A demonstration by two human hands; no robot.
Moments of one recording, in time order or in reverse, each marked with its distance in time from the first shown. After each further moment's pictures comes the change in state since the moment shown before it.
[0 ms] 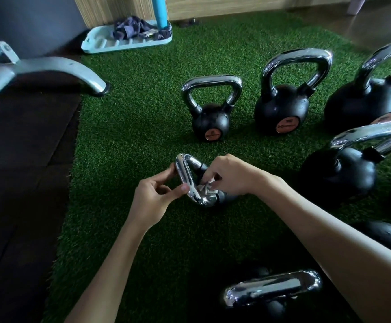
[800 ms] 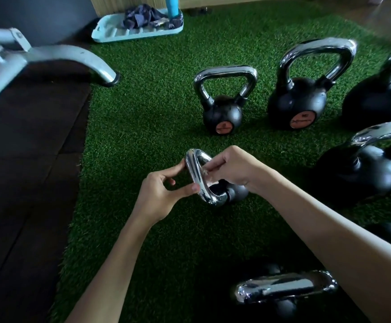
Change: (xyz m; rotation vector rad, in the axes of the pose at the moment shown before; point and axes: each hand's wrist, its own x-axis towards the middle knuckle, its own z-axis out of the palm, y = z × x) left_hand -0.008 0.011 -0.008 0.155 -0.011 0.066; right_hand 0.014 -0.012 0.014 0.696 0.110 0.376
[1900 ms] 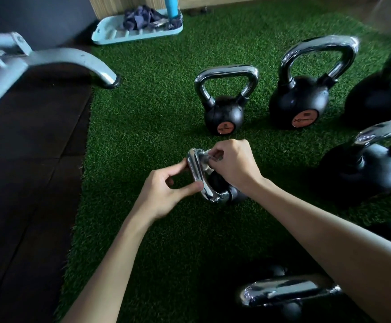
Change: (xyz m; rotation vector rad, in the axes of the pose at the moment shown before) left_hand 0.004 0.015 -0.006 0.162 -0.067 -0.110; right_hand 0.025 0.018 0.014 -0.310 0.512 -0.350
